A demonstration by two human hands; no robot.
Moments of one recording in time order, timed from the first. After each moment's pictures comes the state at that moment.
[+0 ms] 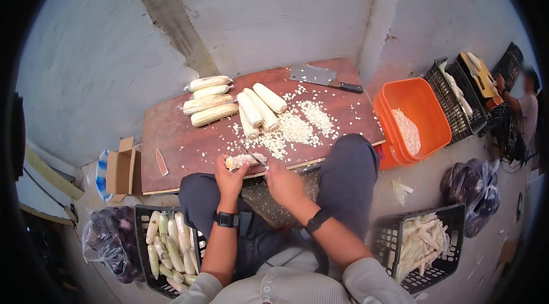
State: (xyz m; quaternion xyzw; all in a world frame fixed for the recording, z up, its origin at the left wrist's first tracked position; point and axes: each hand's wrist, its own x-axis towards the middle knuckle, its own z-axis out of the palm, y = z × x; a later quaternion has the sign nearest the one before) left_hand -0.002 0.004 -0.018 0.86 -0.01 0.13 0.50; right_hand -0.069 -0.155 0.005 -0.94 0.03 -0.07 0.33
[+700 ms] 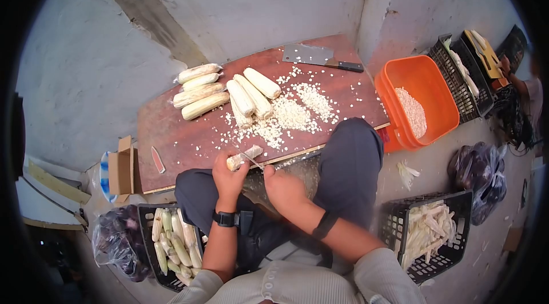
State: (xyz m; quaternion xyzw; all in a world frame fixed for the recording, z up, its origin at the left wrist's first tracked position) left_hand -0.011 -0.012 0.001 0.89 -0.10 0.14 0.42; right_hand -0.092 -0.156 0.012 -0.98 -0.02 -0.03 0.18
